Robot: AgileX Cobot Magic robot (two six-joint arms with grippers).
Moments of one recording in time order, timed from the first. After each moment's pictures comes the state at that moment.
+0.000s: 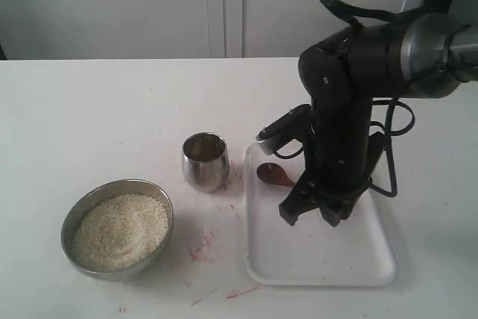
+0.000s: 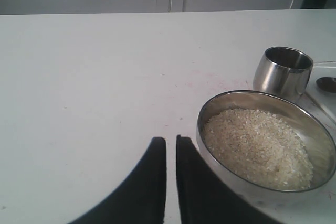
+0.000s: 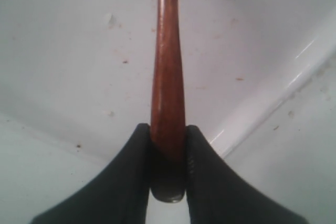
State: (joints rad) left arm -0.09 0.00 0.01 -0.16 0.08 -0.02; right arm 0.42 1.83 -1.22 -0.13 1.10 -0.03
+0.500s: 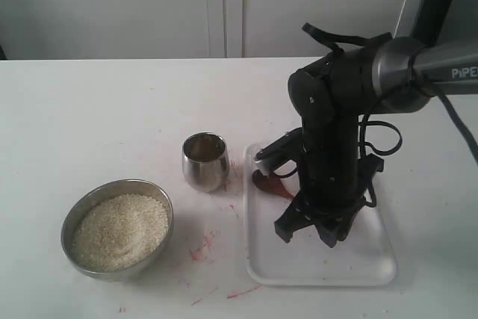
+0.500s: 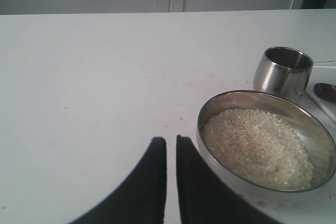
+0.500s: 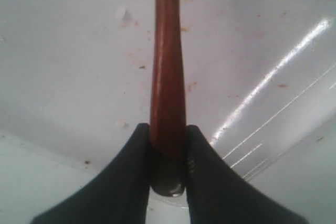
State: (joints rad) left arm -0.09 0.00 0.01 -0.16 0.08 -0.02; right arm 0.42 1.92 -1.22 -0.10 1.10 -0.03
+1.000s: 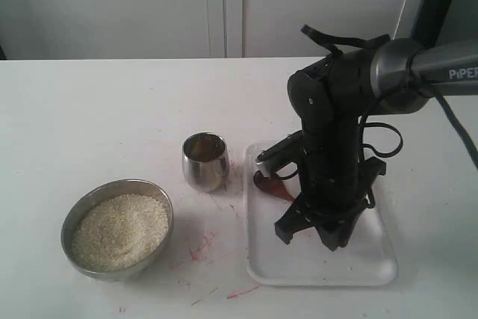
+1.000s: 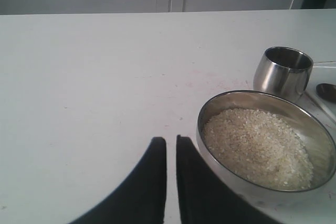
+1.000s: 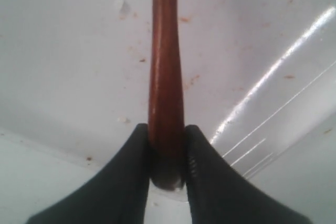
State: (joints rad) left arm -0.09 0.00 0.01 -0.16 0.08 -0.02; right arm 0.42 1.93 -1.22 -0.09 1.11 0.00
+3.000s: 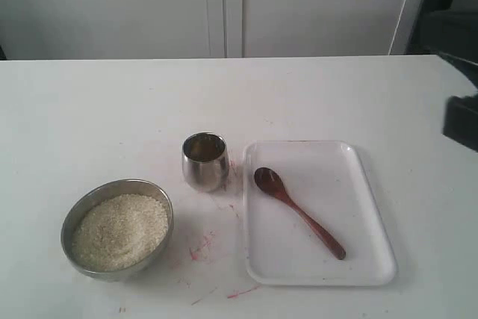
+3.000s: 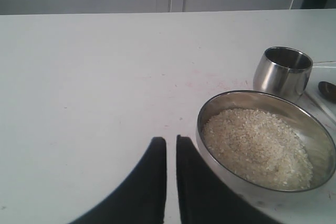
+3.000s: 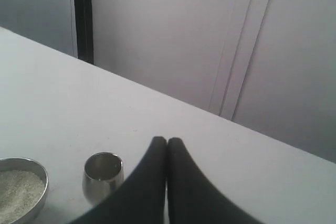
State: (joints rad) left arm -0.09 0.00 0.01 -0.16 0.08 -0.02; right arm 0.42 0.62 -0.67 -0.15 0.28 0.08
